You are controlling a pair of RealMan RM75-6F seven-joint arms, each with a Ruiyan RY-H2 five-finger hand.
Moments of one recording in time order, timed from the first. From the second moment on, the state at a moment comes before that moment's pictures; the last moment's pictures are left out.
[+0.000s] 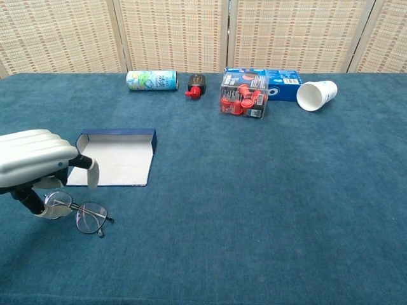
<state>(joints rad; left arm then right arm) -0.52 -1.37 -0.04 -1.66 1.41 0.94 0.56 0.00 -1.08 0.05 -1.63 -1.56 1.59 0.03</state>
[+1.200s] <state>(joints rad) -0.58 -1.42 0.00 -1.61 1.27 0.93 0.60 0.00 -1.08 0.05 -1.61 -1.54 1.56 0.04</state>
